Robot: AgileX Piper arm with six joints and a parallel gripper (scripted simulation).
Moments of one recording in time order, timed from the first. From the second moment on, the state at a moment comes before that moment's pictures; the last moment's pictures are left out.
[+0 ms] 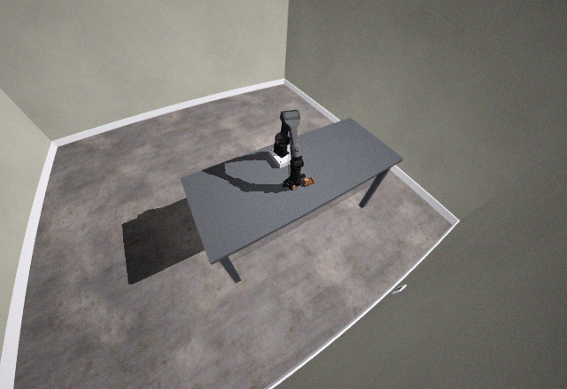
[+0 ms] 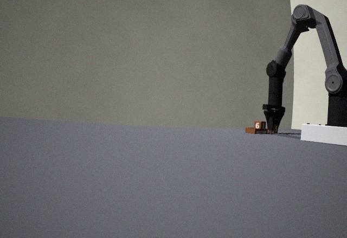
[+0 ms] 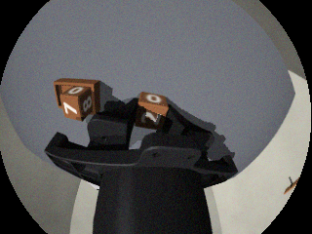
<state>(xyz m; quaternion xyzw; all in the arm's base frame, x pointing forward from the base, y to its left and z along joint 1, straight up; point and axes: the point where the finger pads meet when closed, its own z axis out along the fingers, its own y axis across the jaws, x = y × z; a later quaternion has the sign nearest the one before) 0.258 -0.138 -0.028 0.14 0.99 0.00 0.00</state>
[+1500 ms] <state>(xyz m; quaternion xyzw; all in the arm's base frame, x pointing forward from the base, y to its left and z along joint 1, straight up) 0.257 -0.137 0.039 0.14 0.99 0.00 0.00</state>
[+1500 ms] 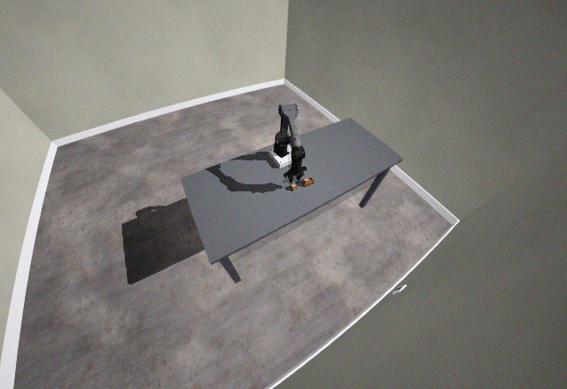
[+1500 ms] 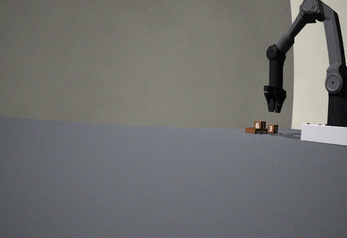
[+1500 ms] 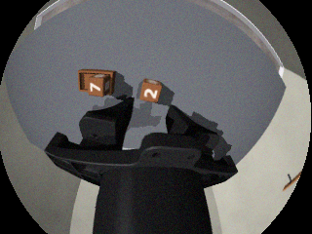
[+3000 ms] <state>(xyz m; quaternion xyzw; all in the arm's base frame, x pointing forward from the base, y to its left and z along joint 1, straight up) 0.261 -0.130 0.062 0.20 0.98 0.00 0.00</state>
